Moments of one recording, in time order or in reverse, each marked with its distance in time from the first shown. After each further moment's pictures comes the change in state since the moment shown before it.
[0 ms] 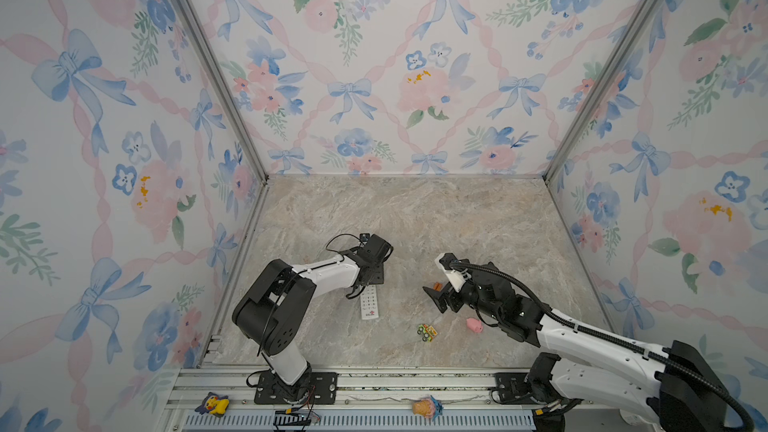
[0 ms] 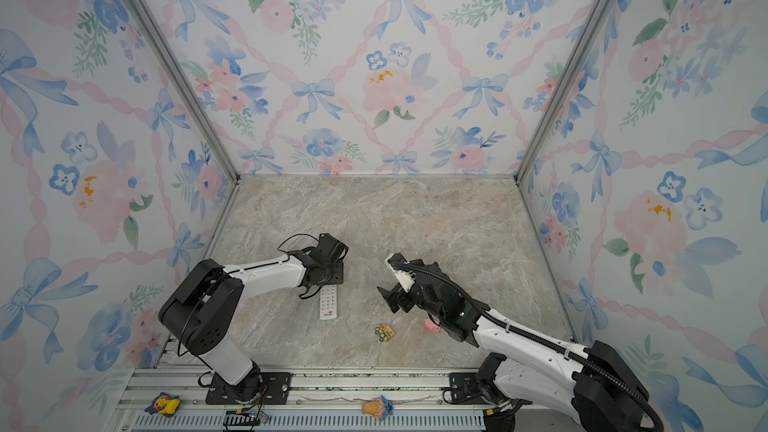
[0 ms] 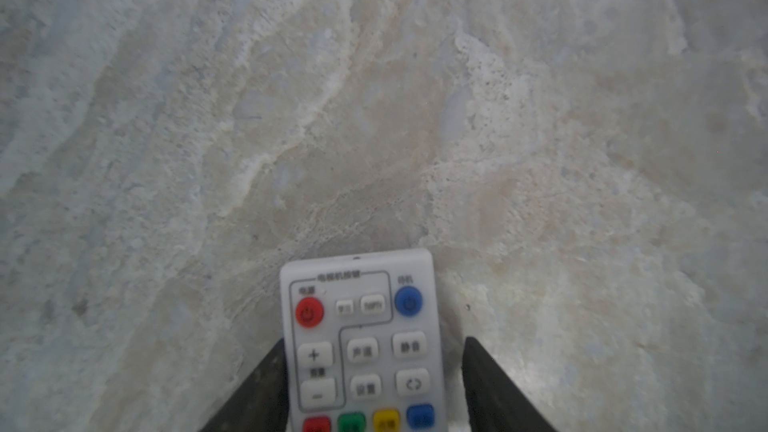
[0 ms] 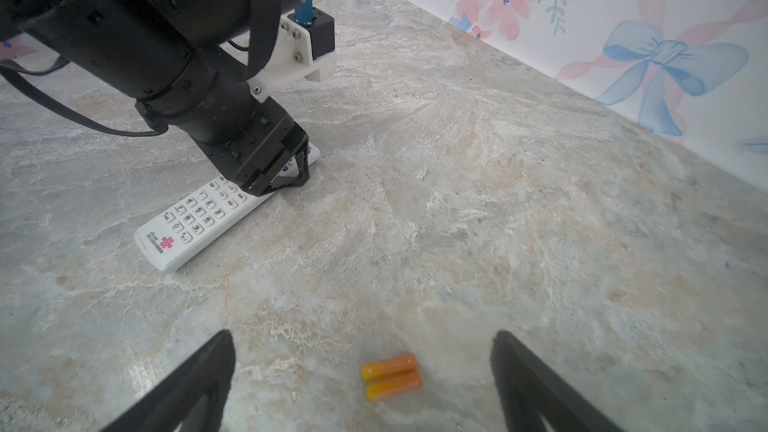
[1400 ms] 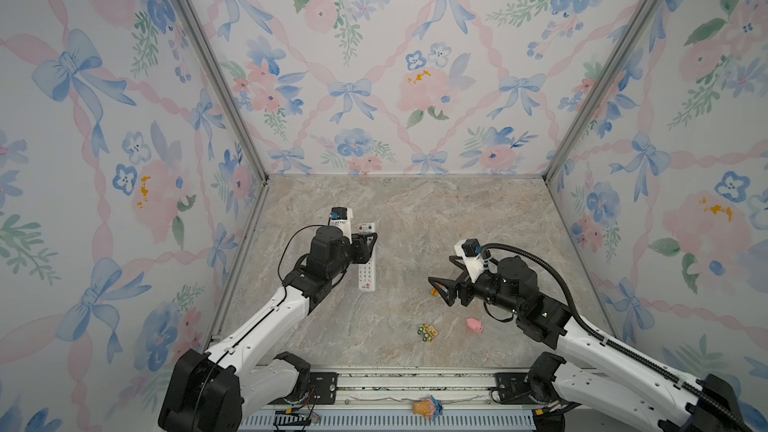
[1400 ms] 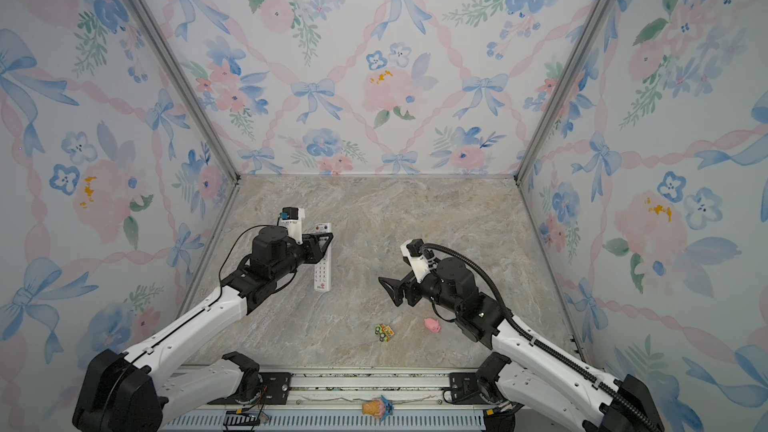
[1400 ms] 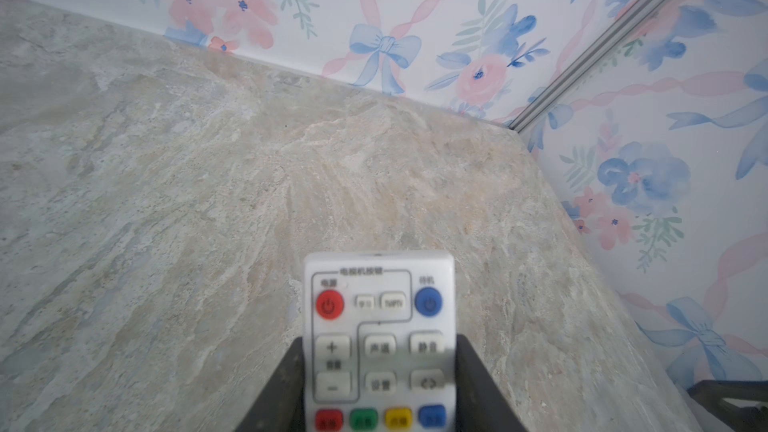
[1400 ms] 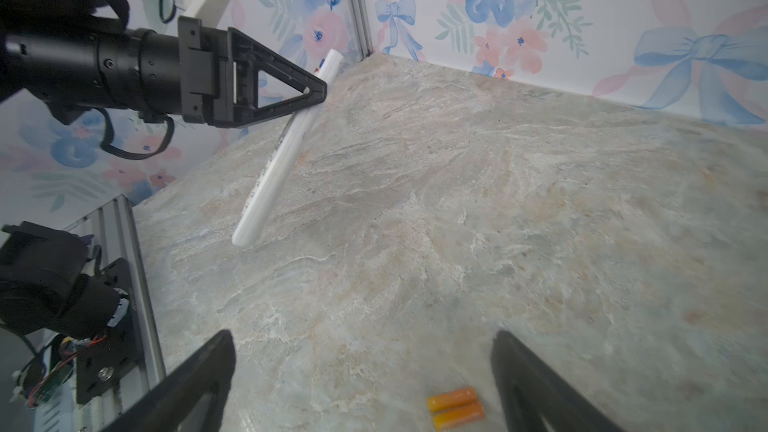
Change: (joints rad) left arm 0.179 -0.586 -0.213 0.423 0.375 0.134; right arm -0.116 -0.148 0.058 -0.035 -0.279 0.232
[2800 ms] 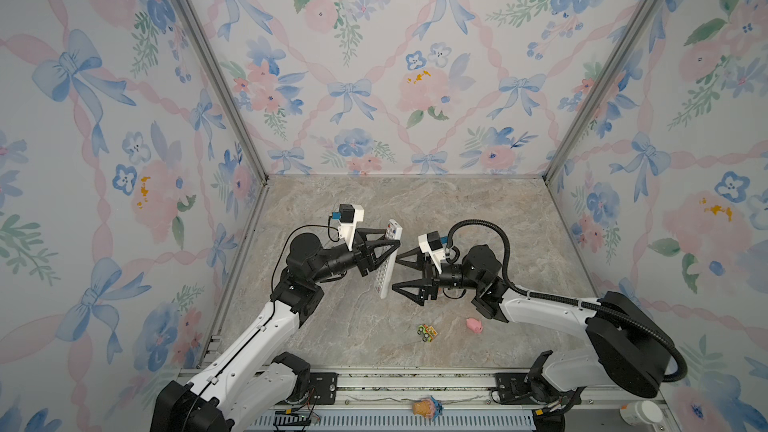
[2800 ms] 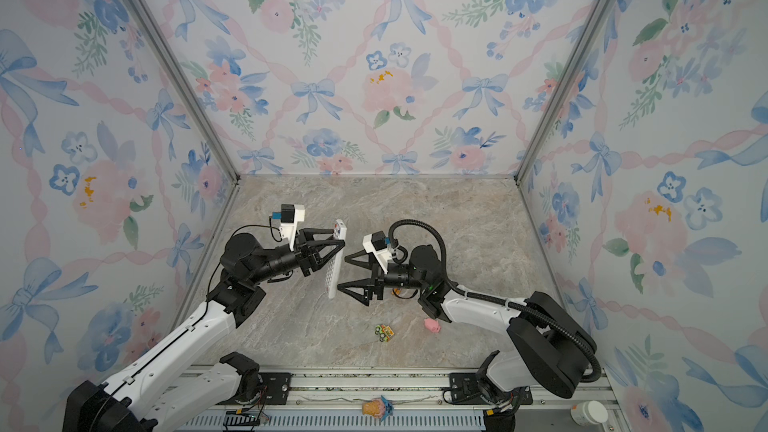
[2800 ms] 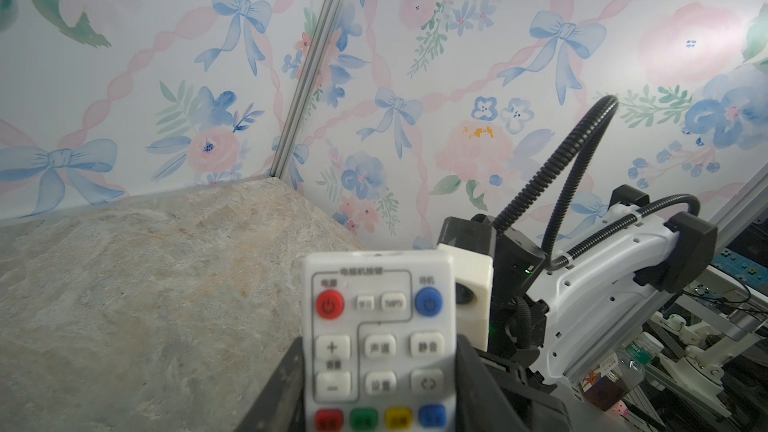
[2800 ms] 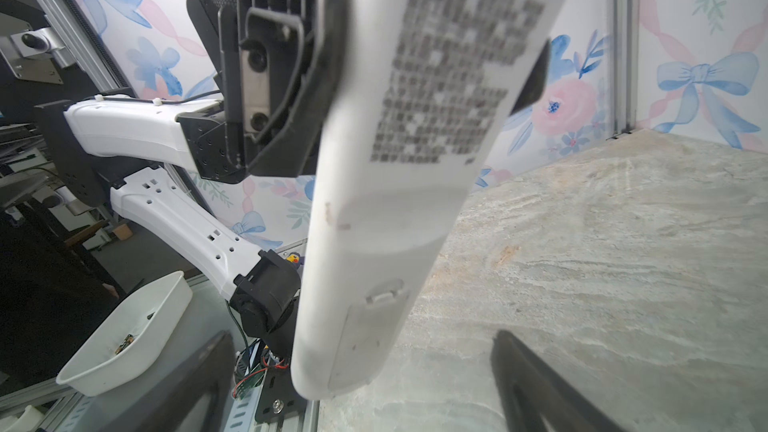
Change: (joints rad) left arm 0.005 -0.134 -0.034 0.366 0.611 -0.029; right arm 0.062 0.563 0.066 0.890 -0.530 0.243
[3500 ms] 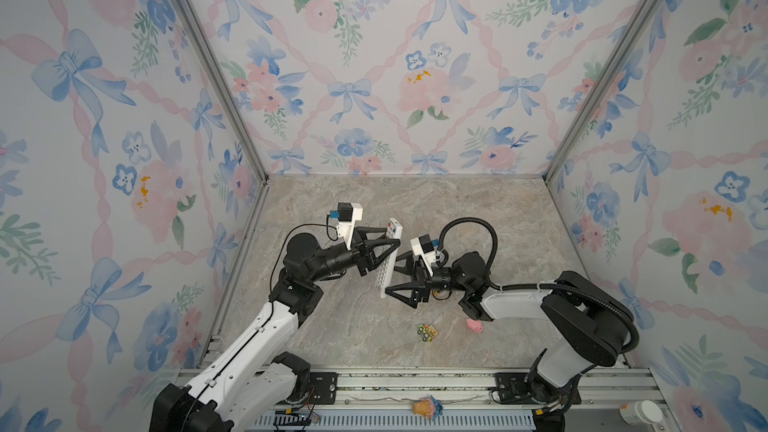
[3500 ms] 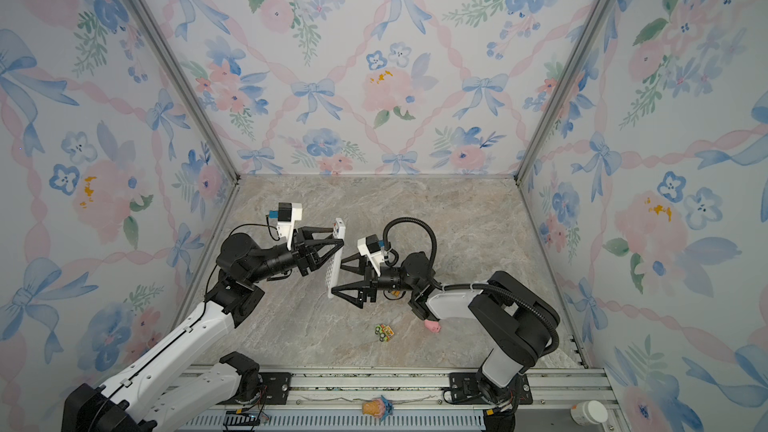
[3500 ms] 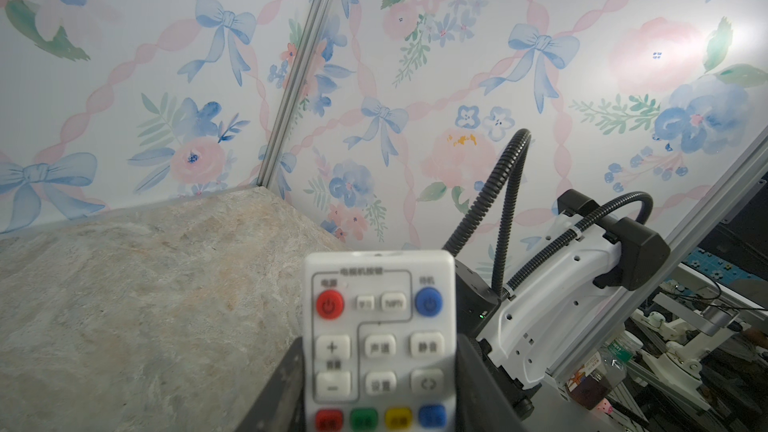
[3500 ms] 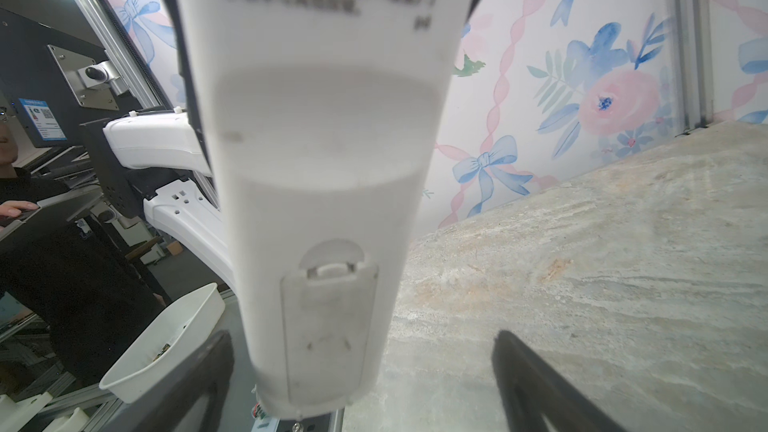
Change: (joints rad) left arm 0.000 -0.011 0.013 0.018 0.023 -0.026; right arm 0.034 0.198 0.009 0.309 -0.030 0.145
